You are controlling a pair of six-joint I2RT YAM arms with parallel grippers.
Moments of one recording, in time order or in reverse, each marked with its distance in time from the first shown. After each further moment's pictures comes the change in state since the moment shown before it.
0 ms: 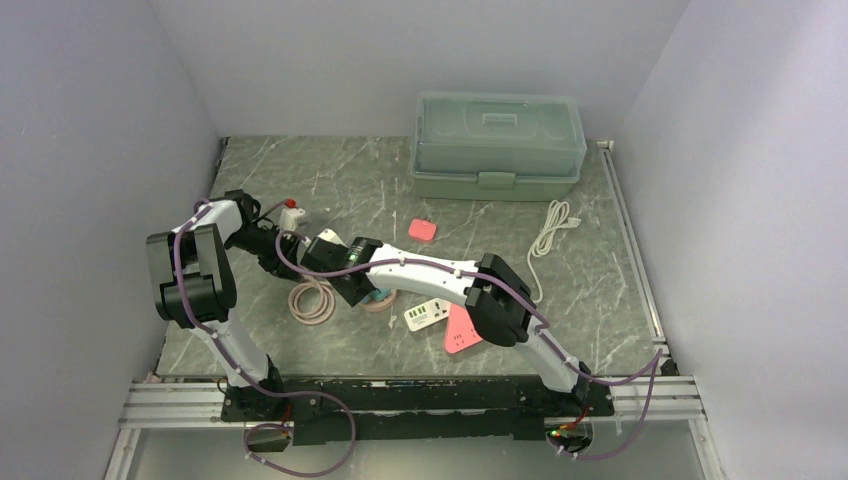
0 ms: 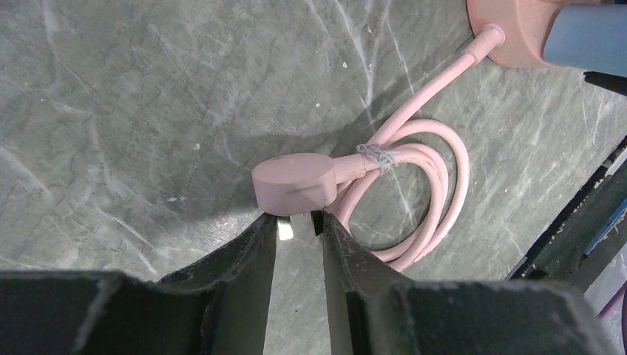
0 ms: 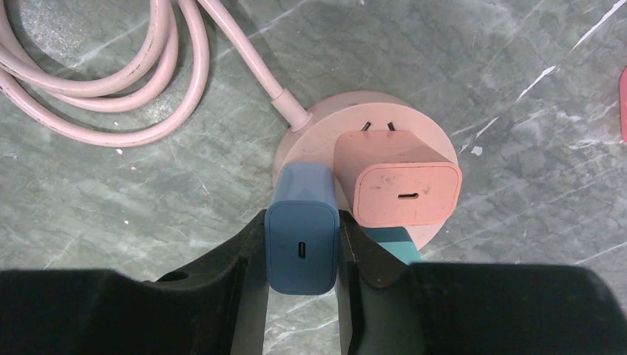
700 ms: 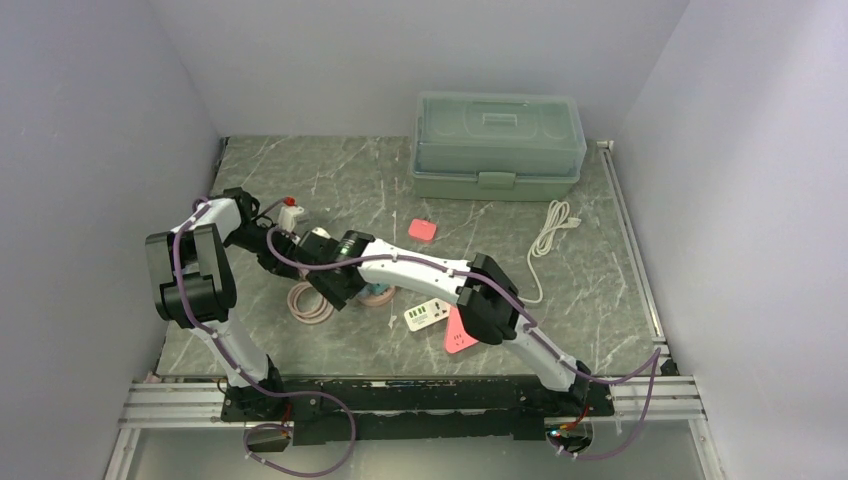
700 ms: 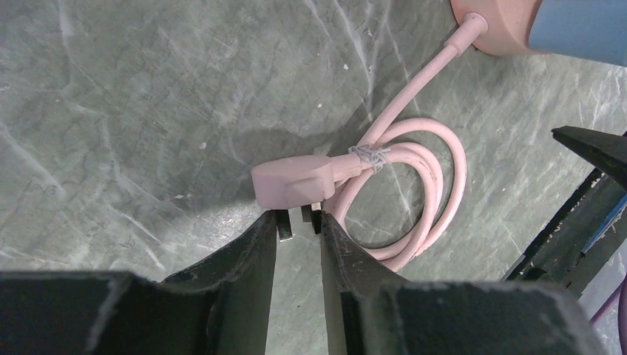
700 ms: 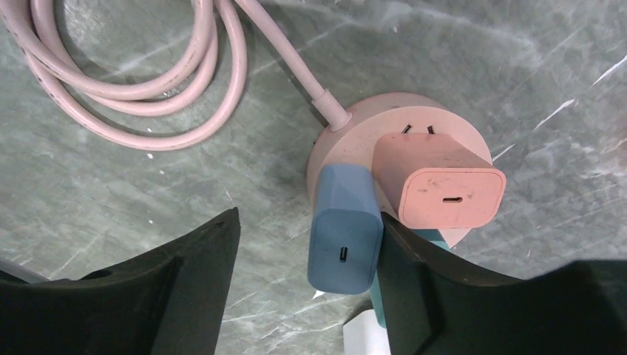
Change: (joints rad) left arm 0.000 0.000 0.019 -0.022 0.003 0.002; right arm -0.012 0.066 0.134 -0.070 -0.055 -0.045
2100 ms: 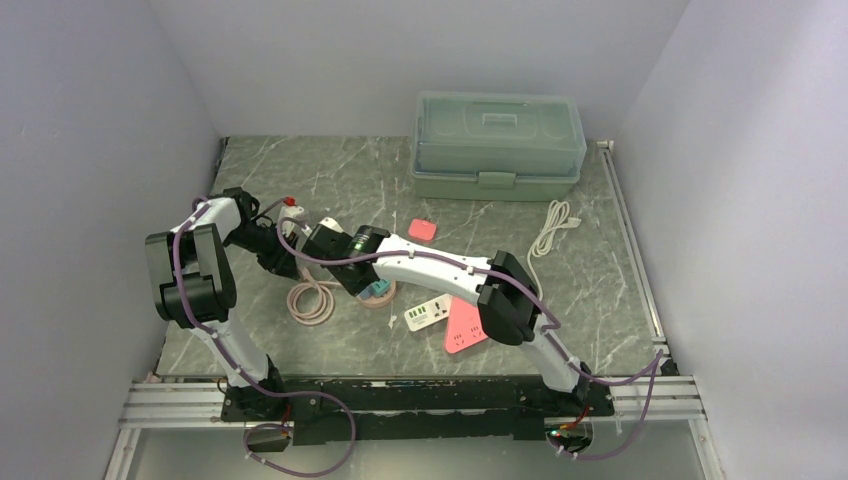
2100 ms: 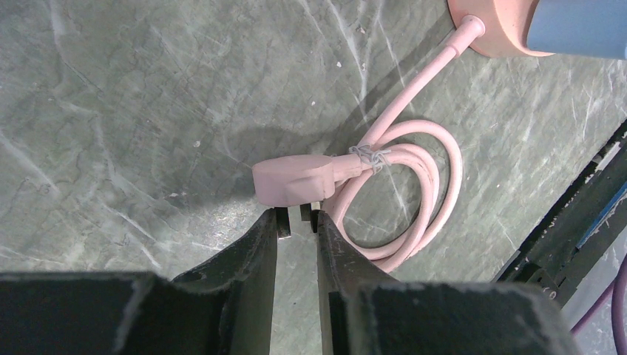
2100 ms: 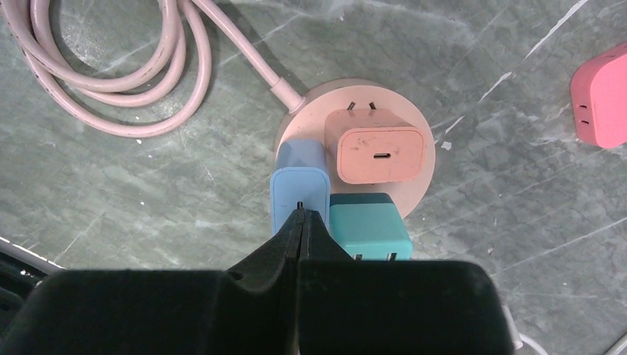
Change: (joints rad) left arm 0.002 0.000 0.008 -0.018 0.002 0.010; right arm -0.011 -0.112 -0.081 0.016 0.044 0.025
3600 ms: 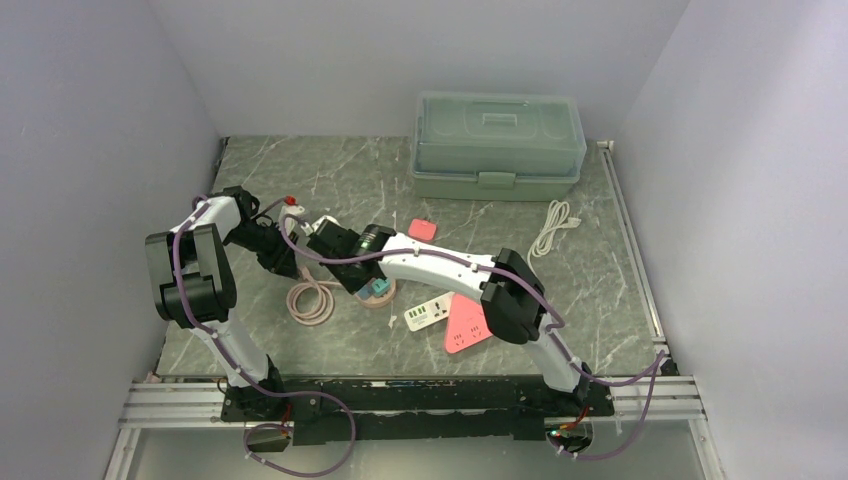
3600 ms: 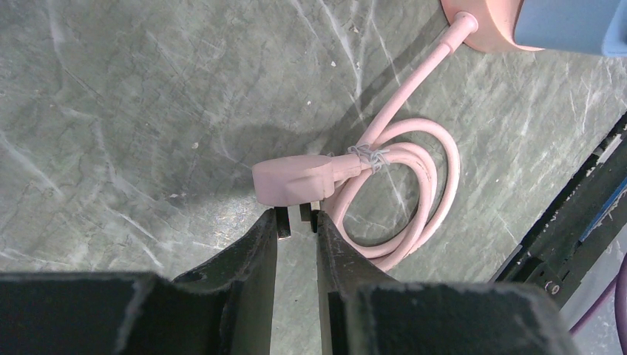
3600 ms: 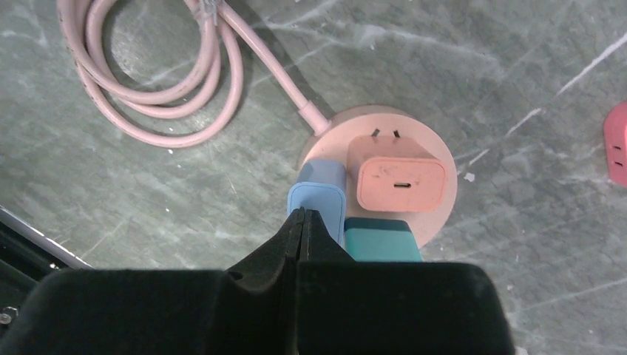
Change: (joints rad) left arm 0.000 0.000 0.013 -0.023 0.000 0.025; right arm -0.024 -0.023 -0.072 0.106 -0.095 -0.041
